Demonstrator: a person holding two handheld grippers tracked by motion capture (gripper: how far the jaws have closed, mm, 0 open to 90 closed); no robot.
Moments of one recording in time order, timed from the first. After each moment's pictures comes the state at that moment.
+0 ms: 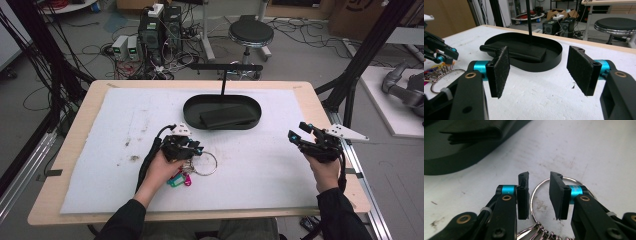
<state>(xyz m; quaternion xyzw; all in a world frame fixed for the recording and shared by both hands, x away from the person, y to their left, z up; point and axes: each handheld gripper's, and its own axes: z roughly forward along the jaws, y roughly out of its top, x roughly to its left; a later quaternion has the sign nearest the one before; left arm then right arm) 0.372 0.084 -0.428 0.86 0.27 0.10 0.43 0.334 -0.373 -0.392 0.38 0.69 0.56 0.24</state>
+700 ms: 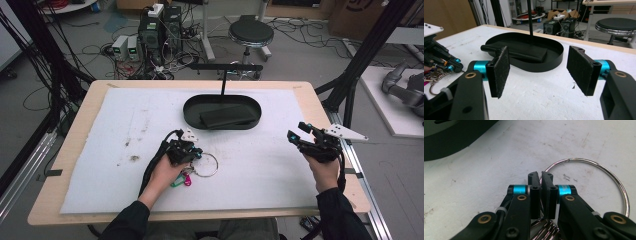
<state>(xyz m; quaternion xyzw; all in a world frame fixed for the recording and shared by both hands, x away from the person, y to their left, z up) 0.370 0.073 -0.443 0.88 0.27 0.12 0.37 0.334 -0.370 -0.392 0.37 0.70 0.57 0.24</state>
